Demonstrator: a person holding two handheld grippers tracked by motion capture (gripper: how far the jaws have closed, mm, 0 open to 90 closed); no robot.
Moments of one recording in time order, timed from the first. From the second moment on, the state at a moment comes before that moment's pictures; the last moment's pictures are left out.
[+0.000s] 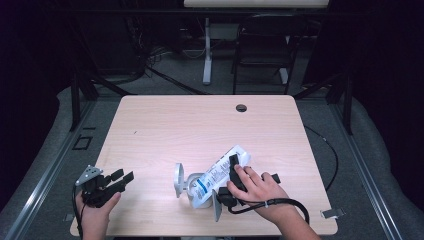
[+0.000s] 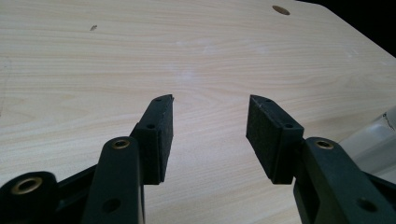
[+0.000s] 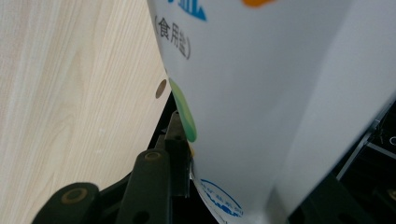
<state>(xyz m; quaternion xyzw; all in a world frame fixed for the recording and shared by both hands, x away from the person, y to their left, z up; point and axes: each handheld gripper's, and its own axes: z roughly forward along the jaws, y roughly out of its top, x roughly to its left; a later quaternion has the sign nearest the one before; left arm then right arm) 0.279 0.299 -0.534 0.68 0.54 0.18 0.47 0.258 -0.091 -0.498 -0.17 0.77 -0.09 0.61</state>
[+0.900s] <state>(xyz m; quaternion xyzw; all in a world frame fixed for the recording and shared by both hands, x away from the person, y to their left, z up) 0.279 0.300 -0.536 0.68 0.54 0.18 0.47 0.256 -0.096 -0.504 -0.16 0.78 -0.07 0.60</state>
